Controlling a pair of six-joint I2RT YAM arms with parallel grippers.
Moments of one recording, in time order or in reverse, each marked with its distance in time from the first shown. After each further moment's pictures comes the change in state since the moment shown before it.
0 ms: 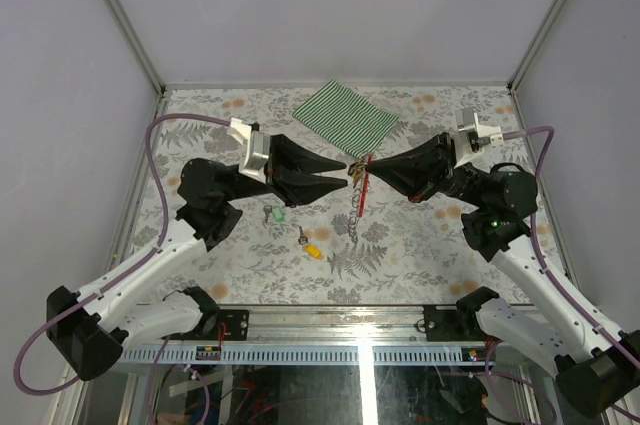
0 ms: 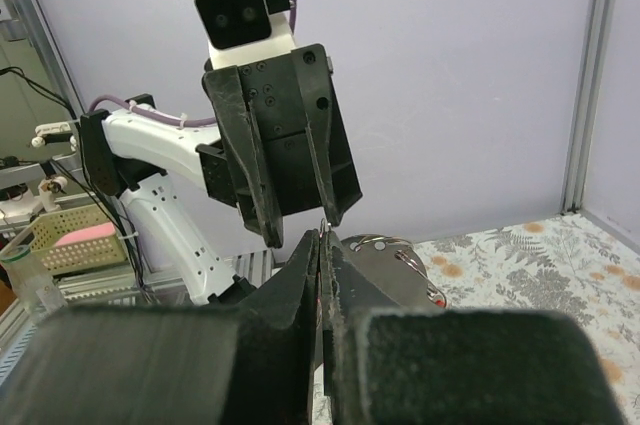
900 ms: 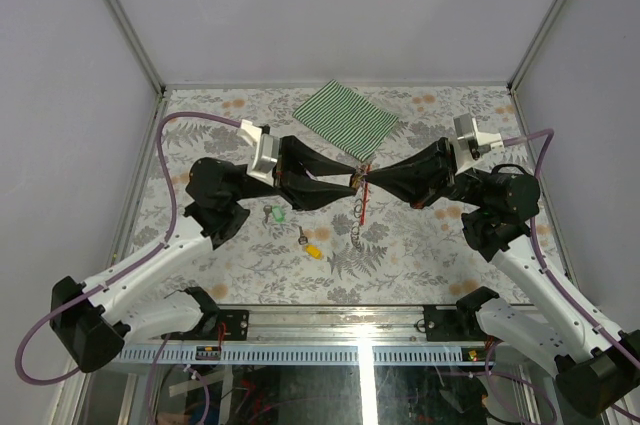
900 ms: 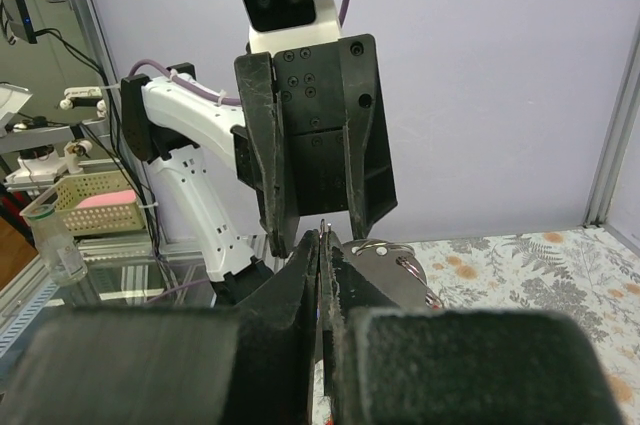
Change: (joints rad) left arm -0.047 0.050 0.023 0.046 0.034 -0.014; right arm 0.000 0.000 -0.002 0.054 -0.098 -0.002
